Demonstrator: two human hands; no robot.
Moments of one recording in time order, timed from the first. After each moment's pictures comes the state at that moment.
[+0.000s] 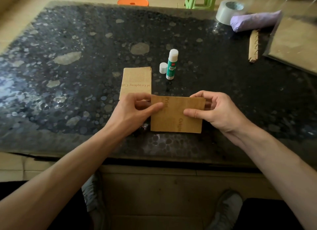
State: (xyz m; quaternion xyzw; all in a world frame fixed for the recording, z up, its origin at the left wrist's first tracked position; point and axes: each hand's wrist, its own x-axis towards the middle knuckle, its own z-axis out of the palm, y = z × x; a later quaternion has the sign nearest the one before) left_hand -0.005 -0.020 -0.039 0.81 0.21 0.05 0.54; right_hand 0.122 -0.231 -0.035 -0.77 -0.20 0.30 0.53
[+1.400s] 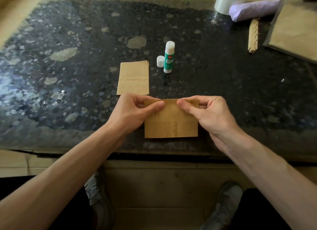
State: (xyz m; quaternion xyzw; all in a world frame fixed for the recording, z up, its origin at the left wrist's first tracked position) left_hand -0.012 -0.037 -0.035 0.73 0.26 0.03 0.63; right_hand 0.081 -0.221 -0.038 -0.76 -0.07 0.26 0.58
